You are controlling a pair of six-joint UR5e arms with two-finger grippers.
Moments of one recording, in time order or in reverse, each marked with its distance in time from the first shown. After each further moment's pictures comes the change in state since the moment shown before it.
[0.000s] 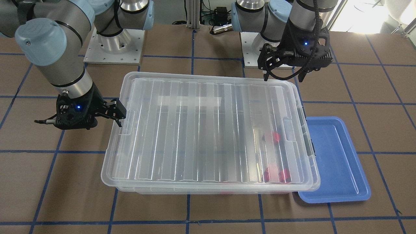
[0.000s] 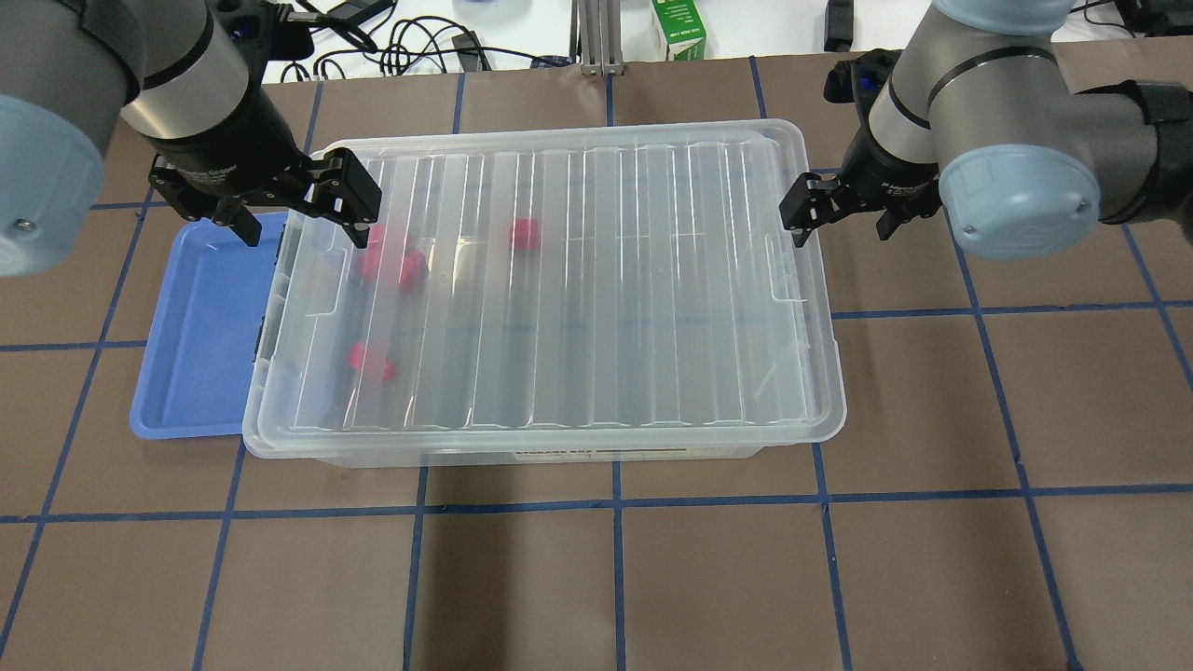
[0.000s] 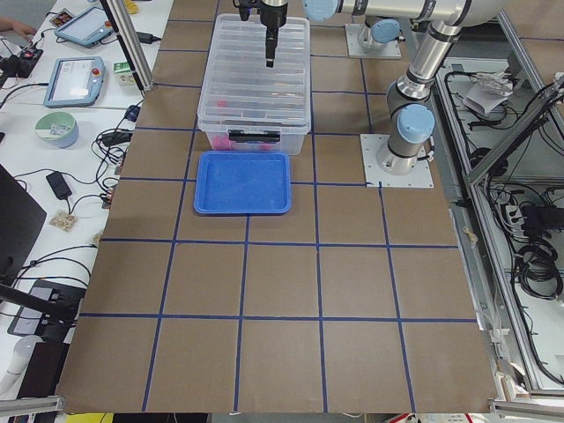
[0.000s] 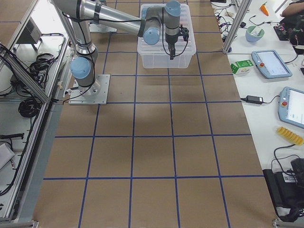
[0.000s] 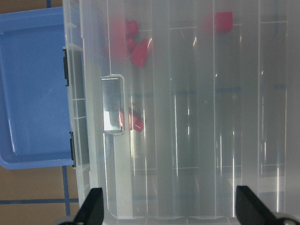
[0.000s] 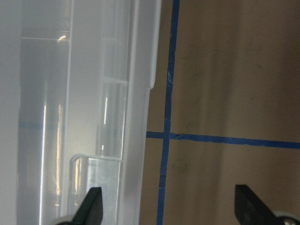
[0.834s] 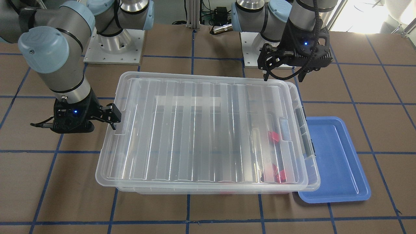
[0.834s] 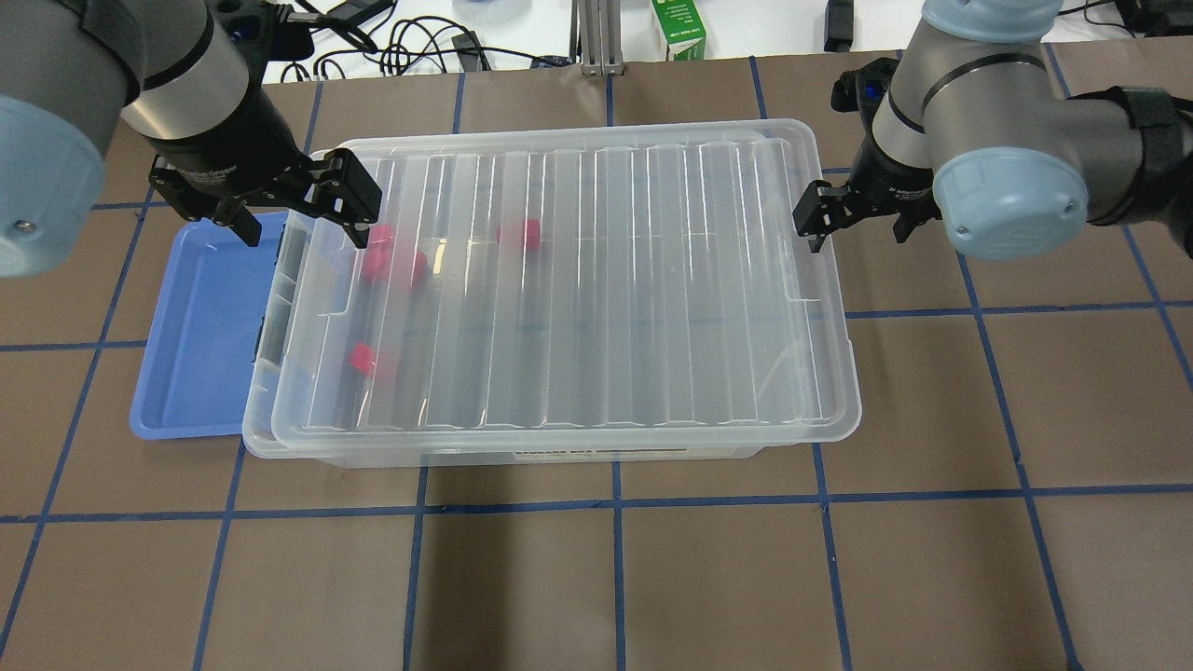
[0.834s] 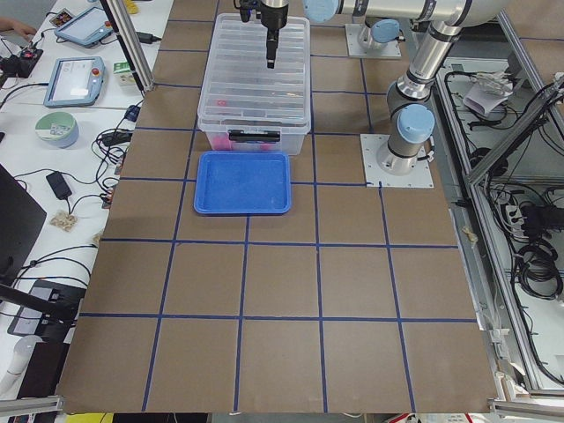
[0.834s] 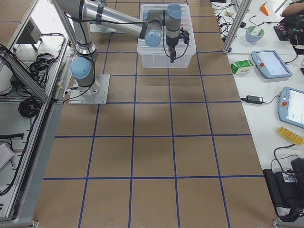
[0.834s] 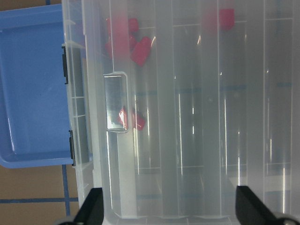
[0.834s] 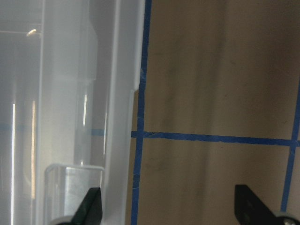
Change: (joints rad) left arm 0.000 0.000 0.002 0.000 -0.001 -0.001; right arm -0.005 0.018 0.001 -0.007 -0.100 -0.003
